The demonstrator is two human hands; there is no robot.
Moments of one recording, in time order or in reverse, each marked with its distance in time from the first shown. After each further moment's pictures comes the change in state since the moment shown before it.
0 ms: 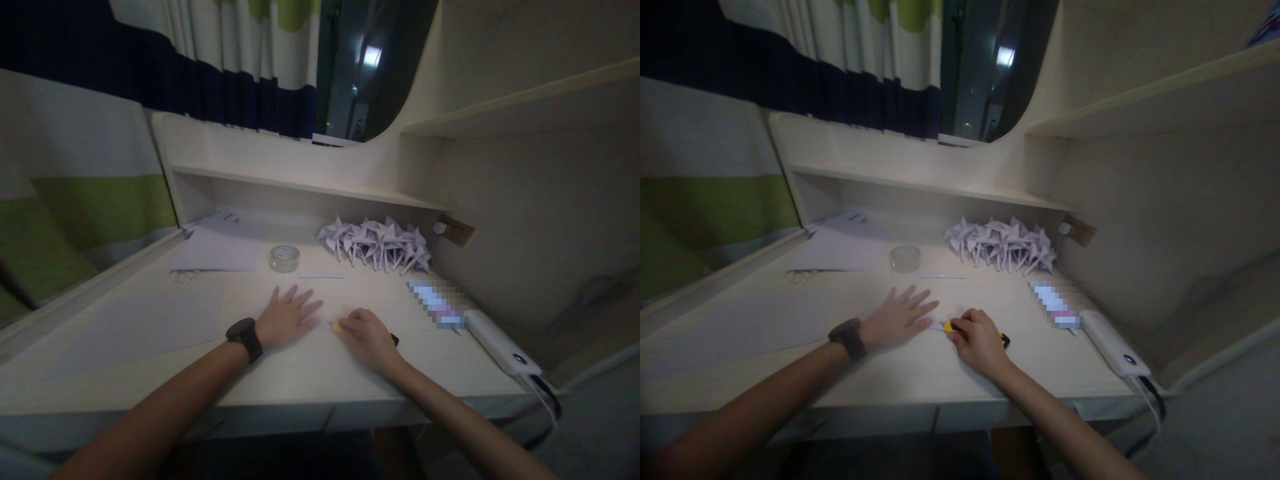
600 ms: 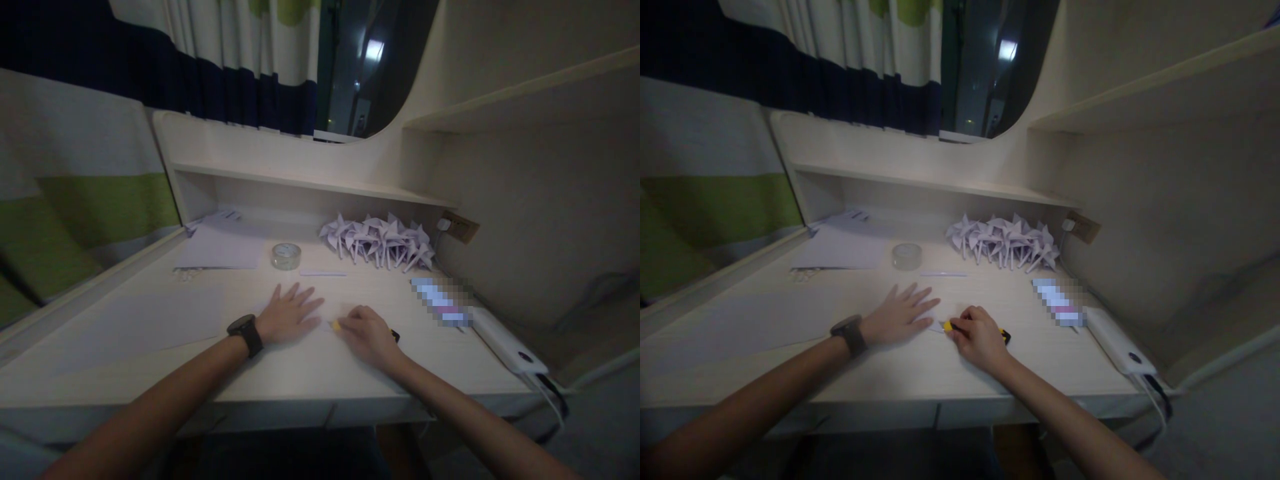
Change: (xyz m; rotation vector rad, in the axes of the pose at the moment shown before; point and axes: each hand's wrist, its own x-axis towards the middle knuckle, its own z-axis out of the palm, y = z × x) left_hand -0.001 -0.001 -0.003 -0.018 -0.025 0.010; right_hand 0.001 0.006 0.003 0.031 0.012 -0.071
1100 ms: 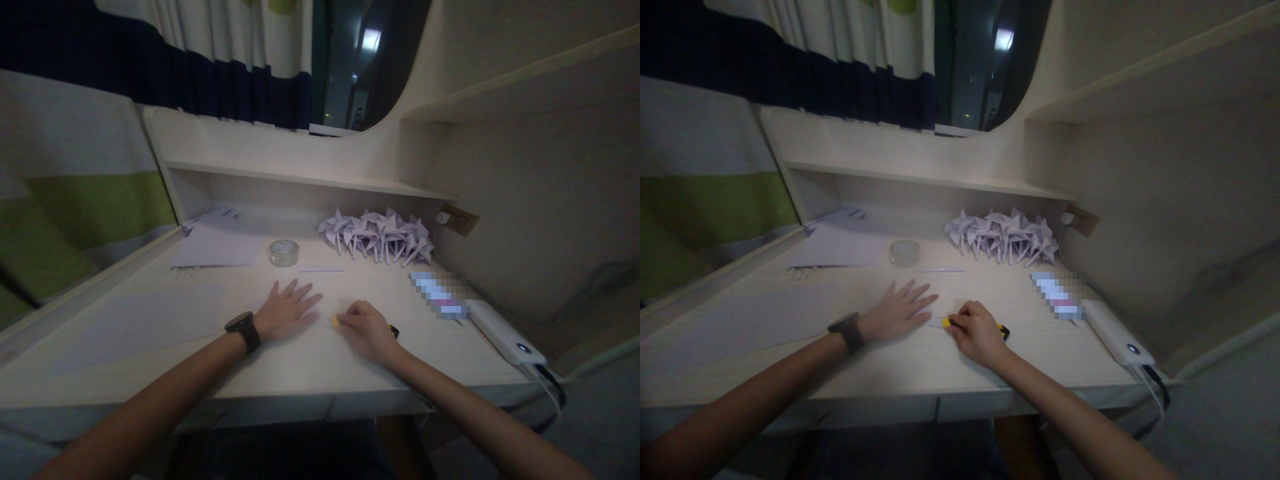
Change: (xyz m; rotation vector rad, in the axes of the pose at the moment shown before) left_hand 0.002 -0.002 0.002 0.023 -0.016 -0.008; right_hand 0.000 -0.001 -0.001 0.015 0.015 -0.031
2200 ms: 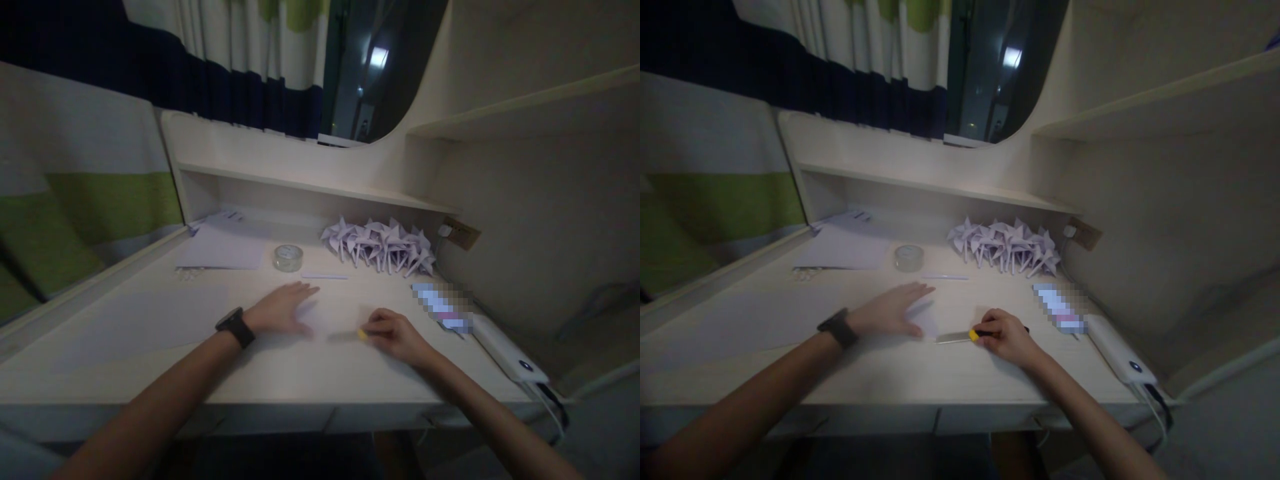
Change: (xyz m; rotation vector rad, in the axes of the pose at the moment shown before) left_hand -0.002 -0.018 -0.027 -0.088 0.005 0.088; right_hand -0.010 0.042 -0.045 0.215 -0.188 0.013
